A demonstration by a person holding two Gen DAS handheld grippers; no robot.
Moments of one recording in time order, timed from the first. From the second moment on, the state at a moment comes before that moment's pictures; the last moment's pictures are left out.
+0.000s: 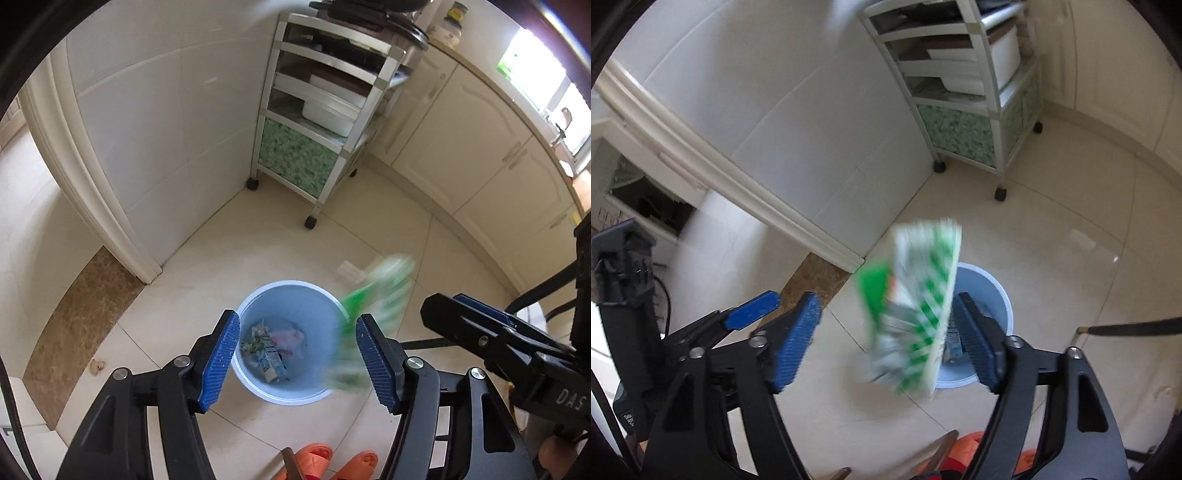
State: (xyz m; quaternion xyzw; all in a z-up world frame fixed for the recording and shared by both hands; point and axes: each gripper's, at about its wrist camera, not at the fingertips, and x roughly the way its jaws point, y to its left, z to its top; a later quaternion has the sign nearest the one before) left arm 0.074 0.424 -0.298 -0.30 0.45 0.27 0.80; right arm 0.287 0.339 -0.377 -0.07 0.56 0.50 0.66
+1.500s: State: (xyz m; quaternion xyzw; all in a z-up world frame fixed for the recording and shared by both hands) left arm 0.242 0.007 -0.138 0.02 0.36 -0.08 0.93; right arm 0.347 -0.216 -0.126 0.05 0.34 0.05 0.94
